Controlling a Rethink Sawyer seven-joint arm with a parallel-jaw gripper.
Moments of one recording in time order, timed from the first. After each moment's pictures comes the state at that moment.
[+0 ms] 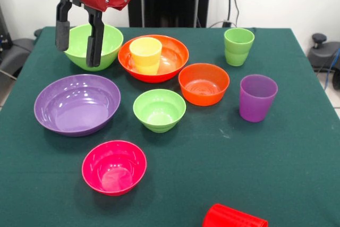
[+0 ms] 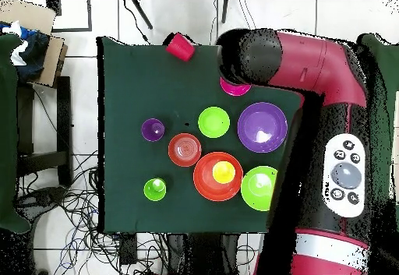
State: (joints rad) arm -0.34 -0.64 0.05 1.10 -0.20 0.83 2.25
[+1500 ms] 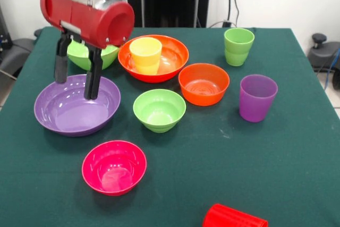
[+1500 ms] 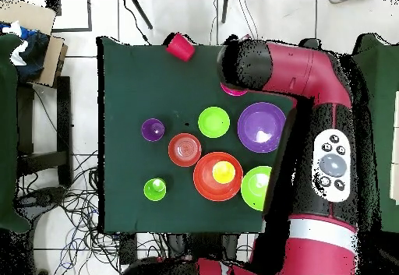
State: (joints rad) arm -0.33 -0.57 0.02 1.11 -0.20 0.66 2.25
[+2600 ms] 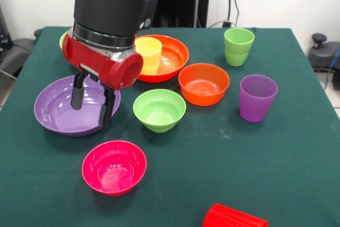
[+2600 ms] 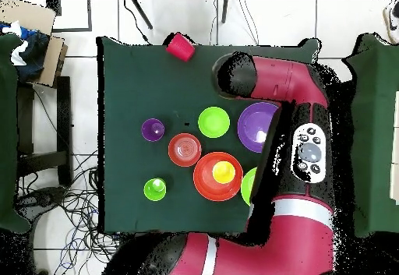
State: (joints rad) arm -0.29 -0.47 -0.05 1.11 -0.21 0.63 2.25
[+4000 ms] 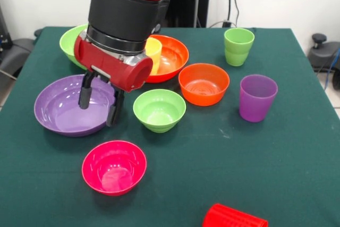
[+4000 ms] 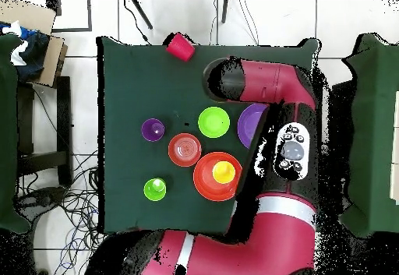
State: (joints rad) arm -0.22 -0.45 -0.12 1.11 -0.20 0.61 2.25
